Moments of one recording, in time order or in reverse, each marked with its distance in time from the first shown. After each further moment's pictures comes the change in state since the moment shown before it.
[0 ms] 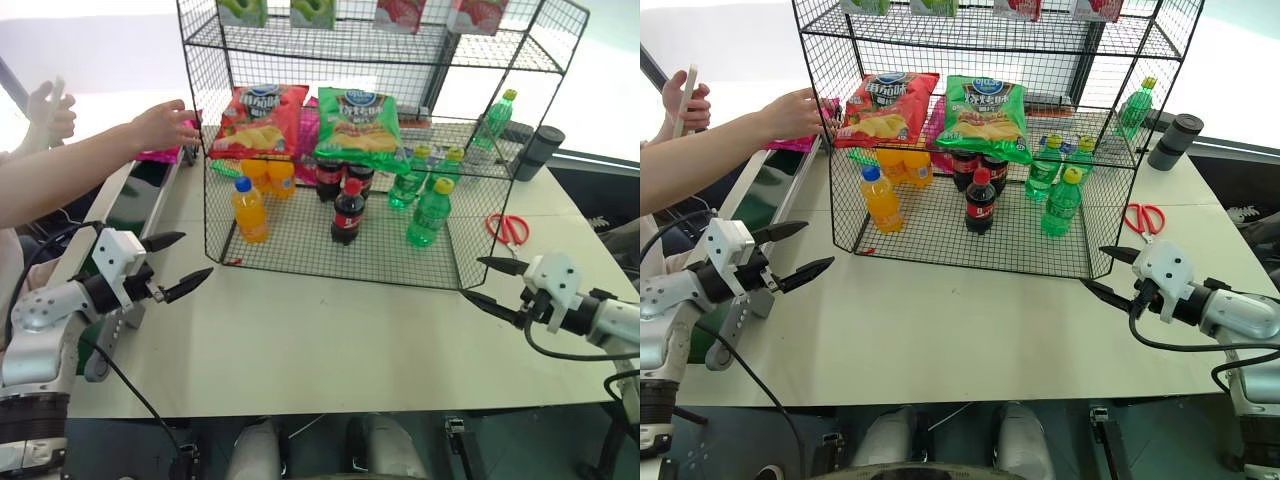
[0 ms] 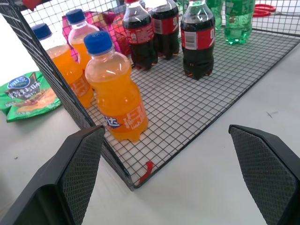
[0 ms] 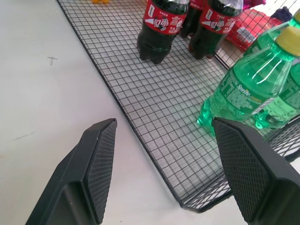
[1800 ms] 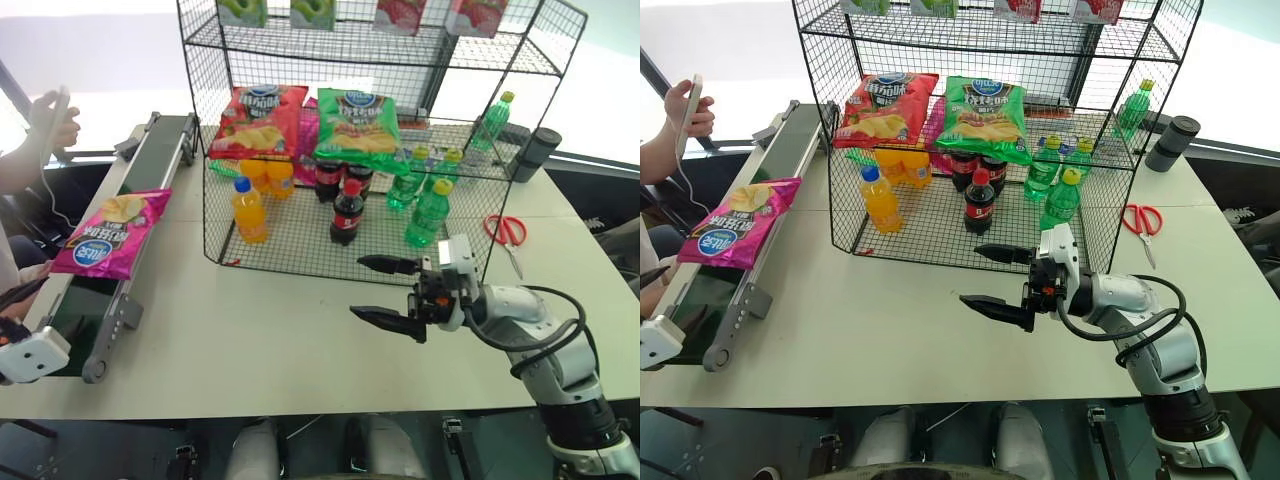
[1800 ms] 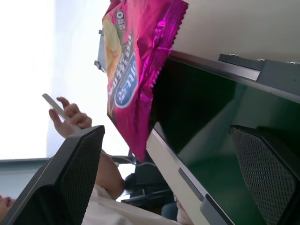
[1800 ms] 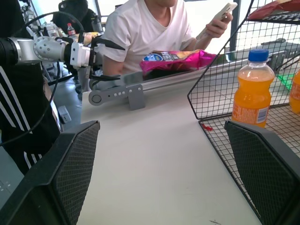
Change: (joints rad) left arm 0.425 0.247 0.255 0.436 0.784 -0.911 0.788; right arm -0.188 0.246 0.313 -0.305 0.337 0.389 0.033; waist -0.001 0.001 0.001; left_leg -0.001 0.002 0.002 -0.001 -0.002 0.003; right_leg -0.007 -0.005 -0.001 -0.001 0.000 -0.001
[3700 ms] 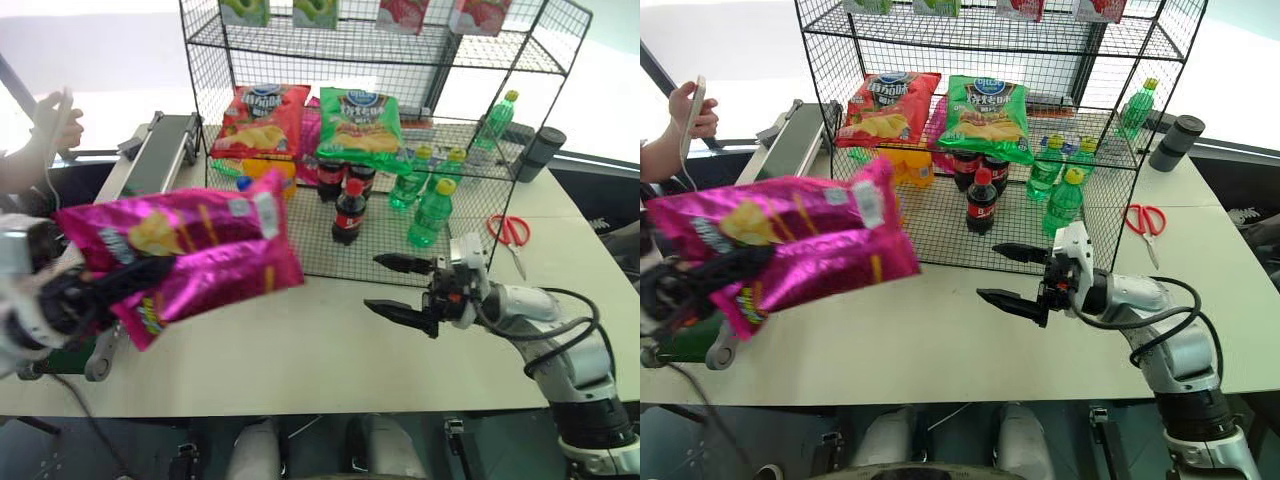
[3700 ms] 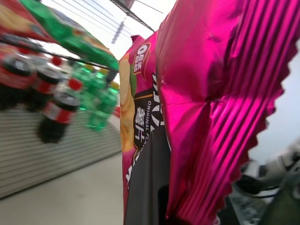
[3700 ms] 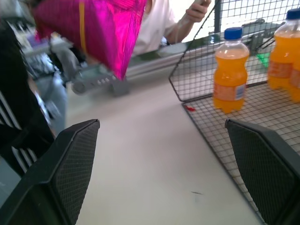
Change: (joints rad) left arm -0.183 -0.077 -0.077 -0.838 -1.923 1.681 -0.758; right arm 0.010 -0.068 -0.080 0.016 0.101 0.135 -0.004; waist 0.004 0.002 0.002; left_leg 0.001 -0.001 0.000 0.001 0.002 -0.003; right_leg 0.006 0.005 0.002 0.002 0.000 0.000
